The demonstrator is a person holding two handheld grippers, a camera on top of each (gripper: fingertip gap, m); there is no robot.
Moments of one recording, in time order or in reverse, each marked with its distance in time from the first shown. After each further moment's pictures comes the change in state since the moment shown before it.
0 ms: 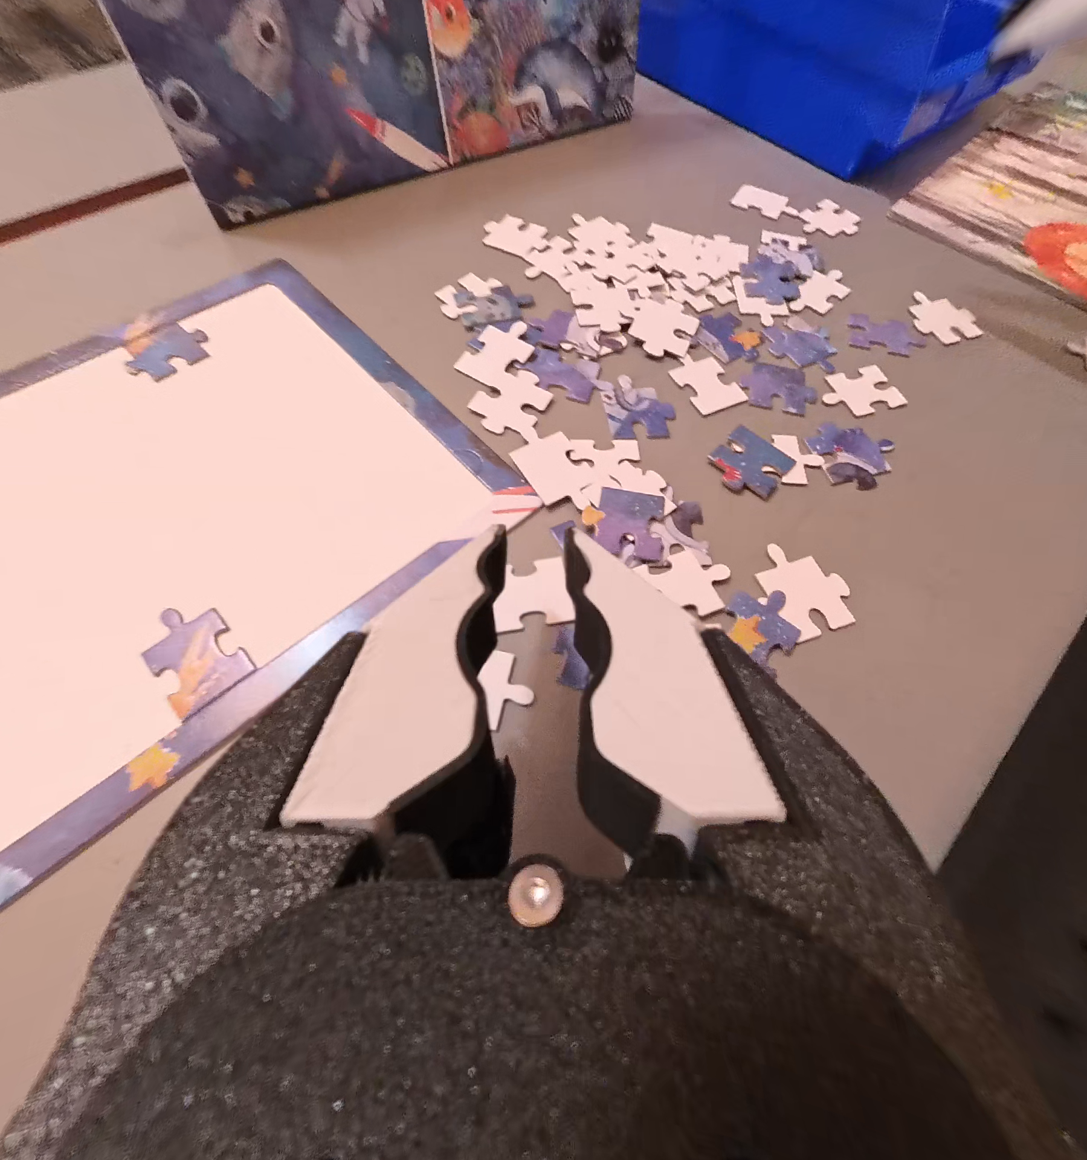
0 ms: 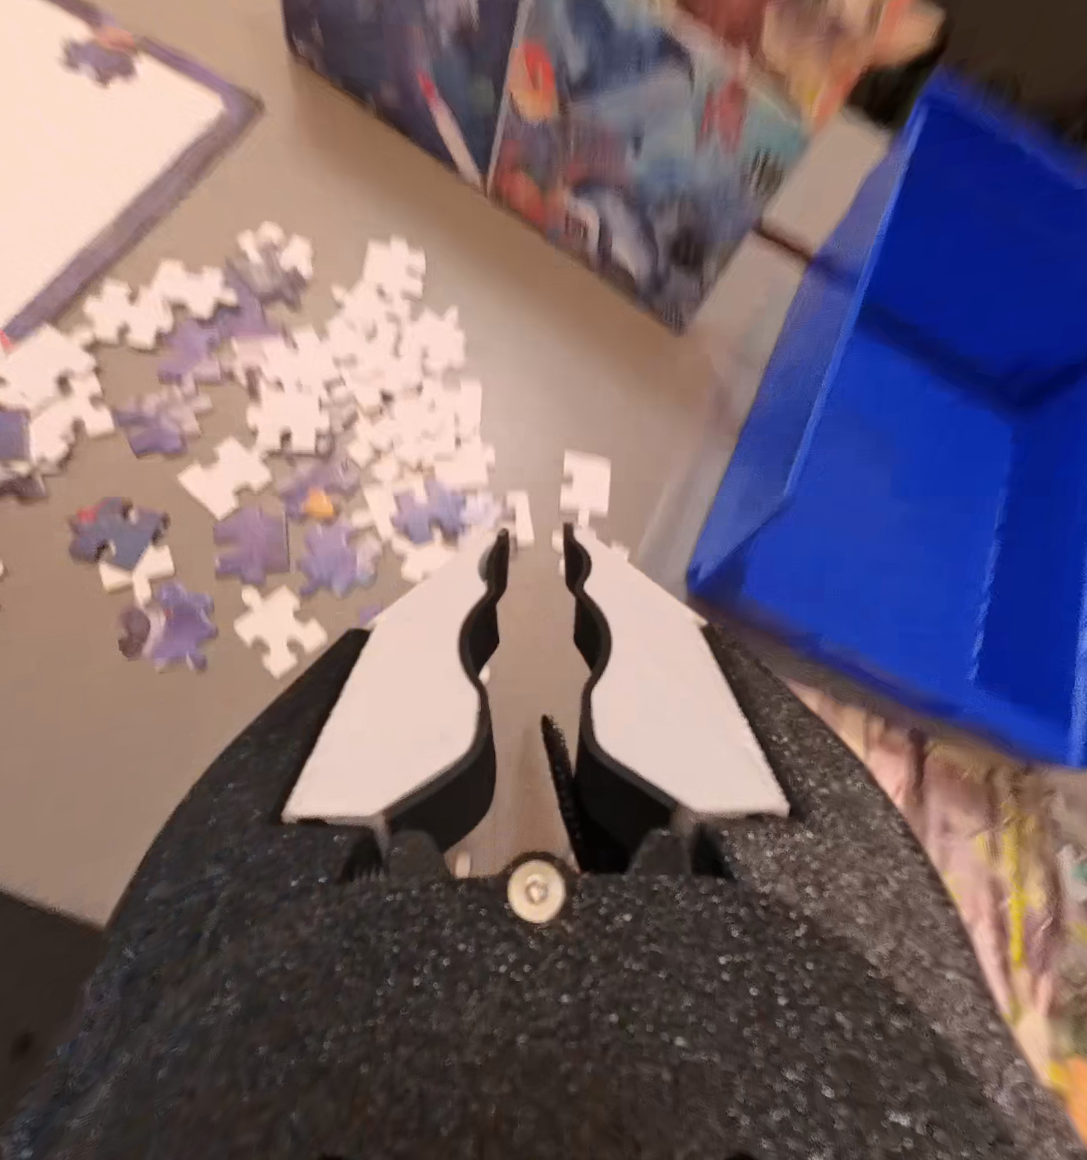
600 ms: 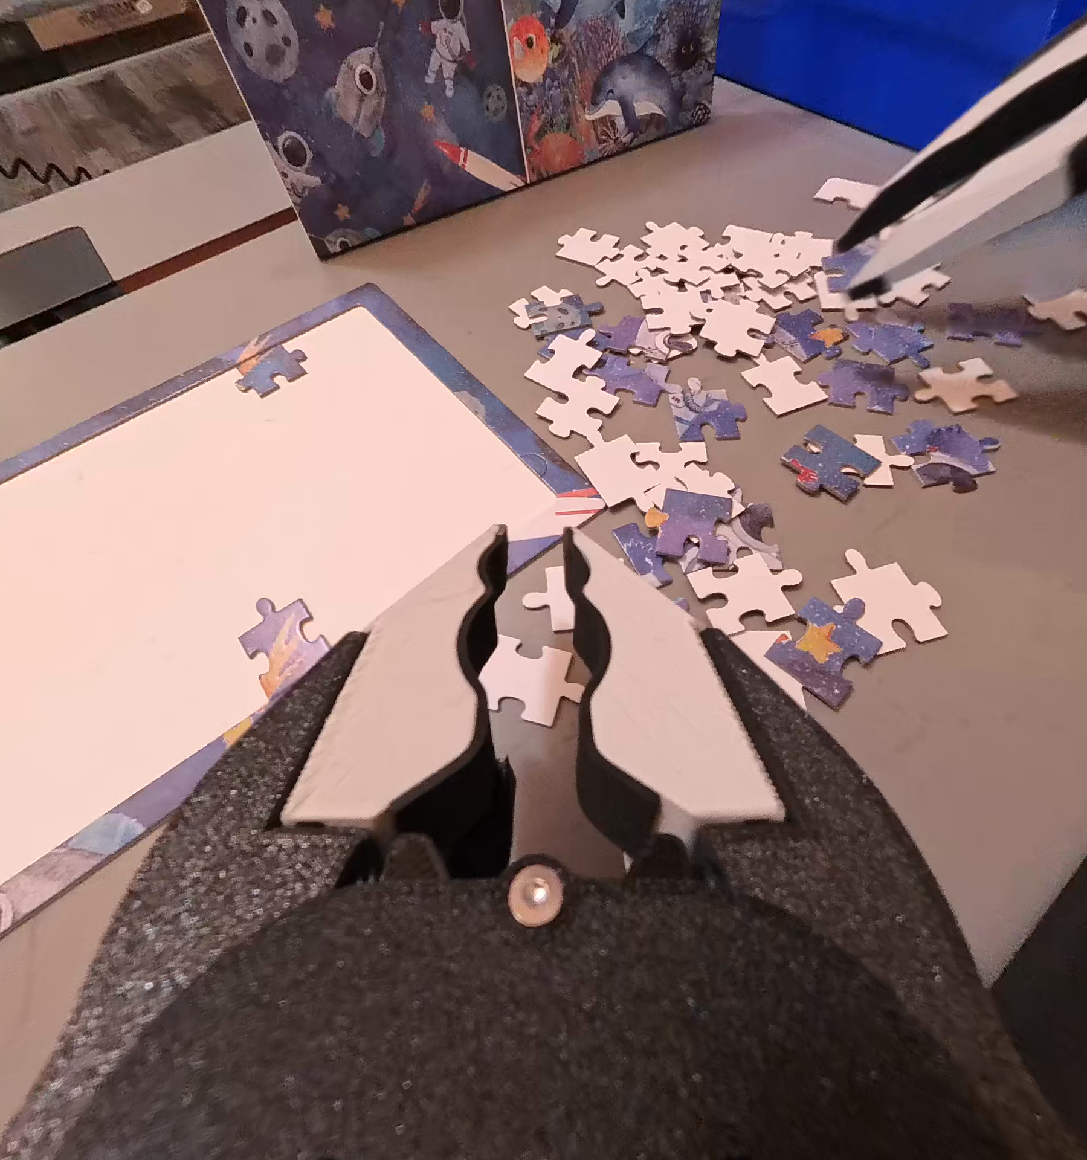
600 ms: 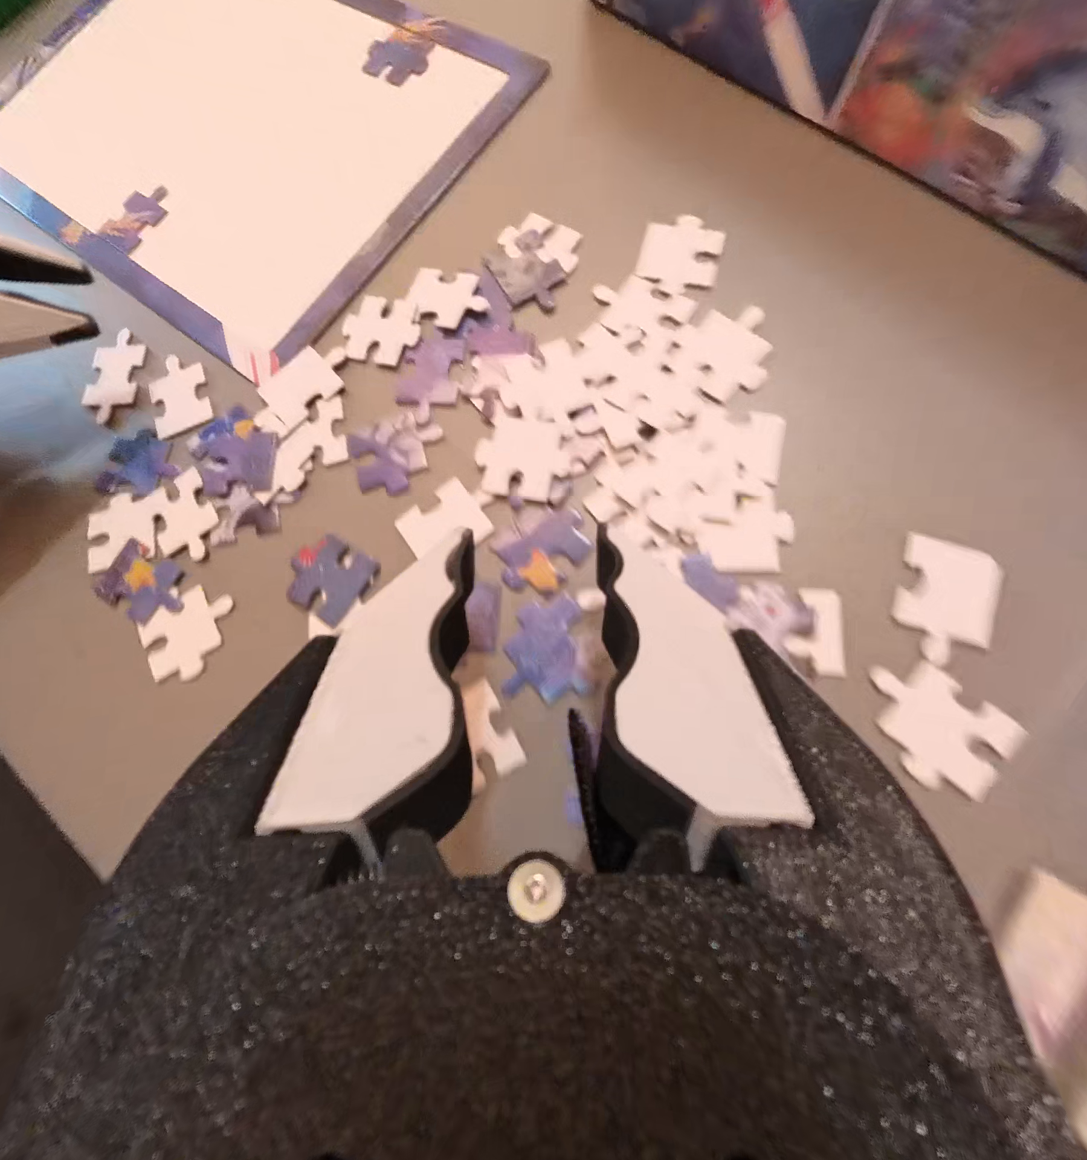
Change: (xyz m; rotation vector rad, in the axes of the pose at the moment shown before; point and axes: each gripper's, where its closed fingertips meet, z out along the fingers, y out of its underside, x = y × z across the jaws) left arm -0.020 -0.002 -0.004 0.020 -0.132 0.056; right arm -0.102 0.000 0.067 0.001 -0.400 0.068
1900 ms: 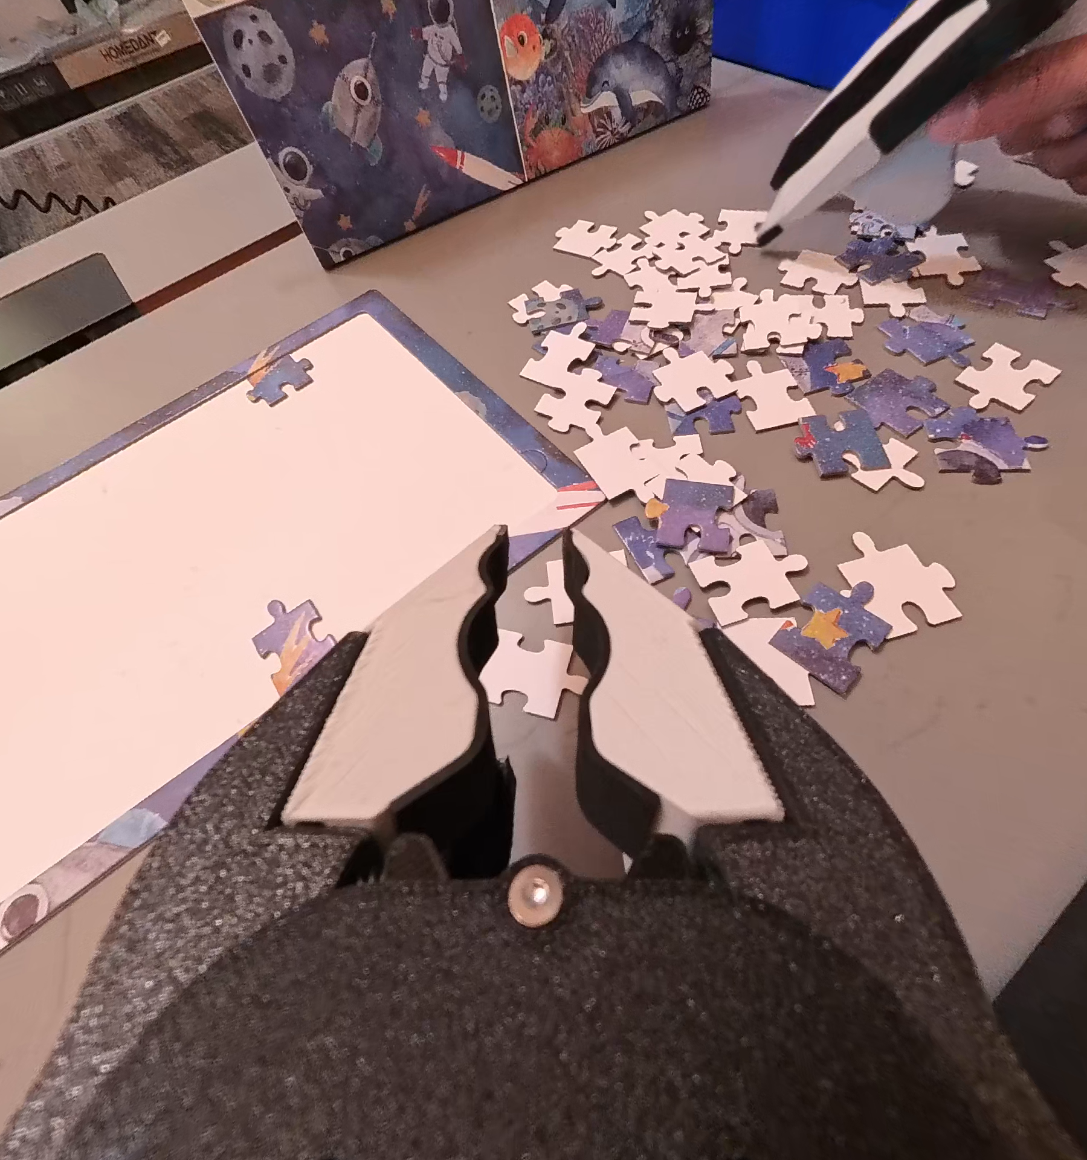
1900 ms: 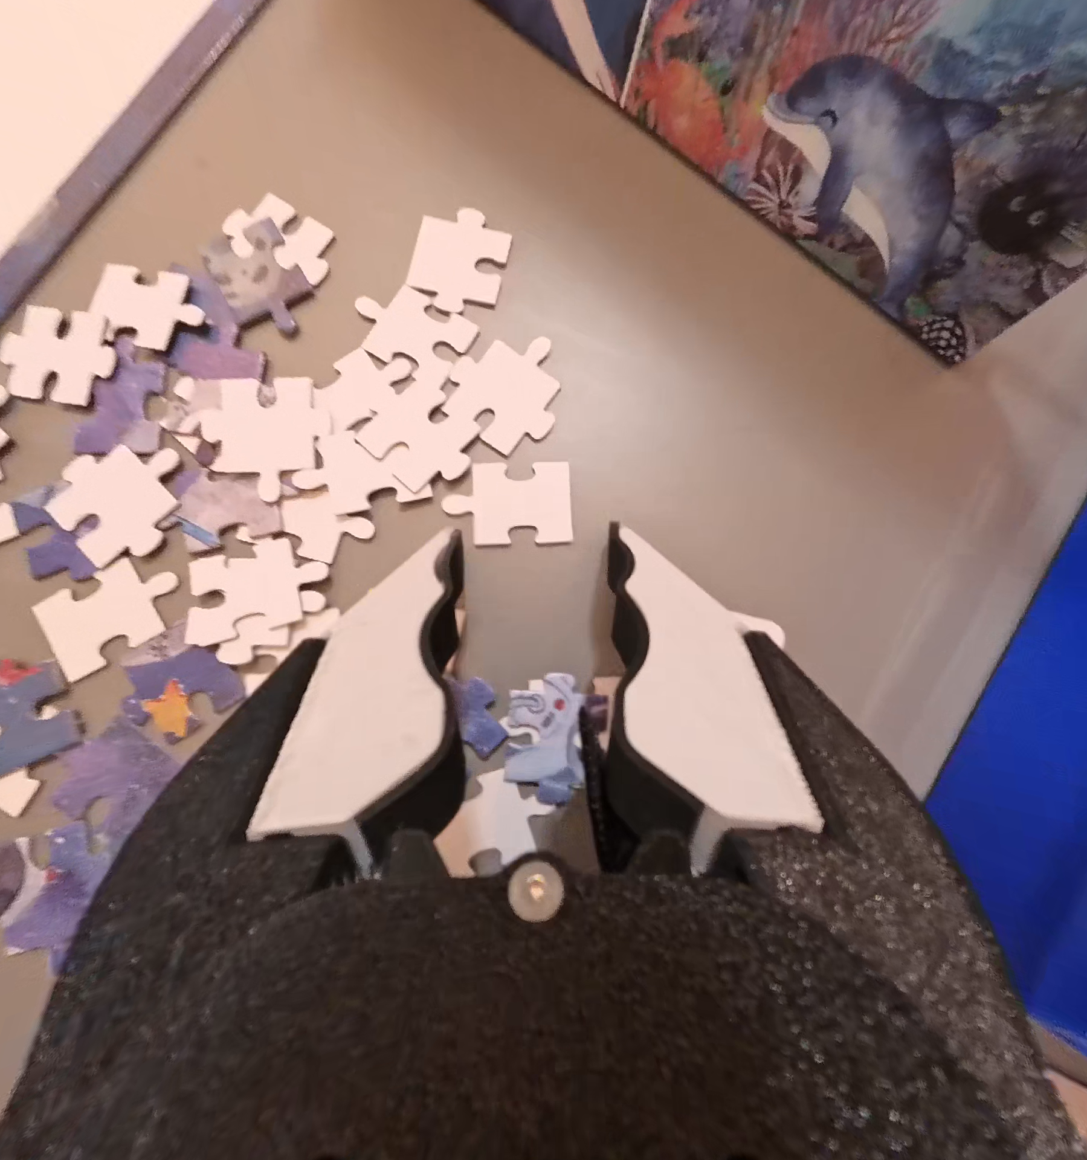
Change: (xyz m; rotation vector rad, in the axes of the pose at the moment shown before) left arm 0.002 0.001 -0.002 -0.002 -0.023 0.054; right arm 0.080 -0.009 0.033 -0.104 0.189 -0.027
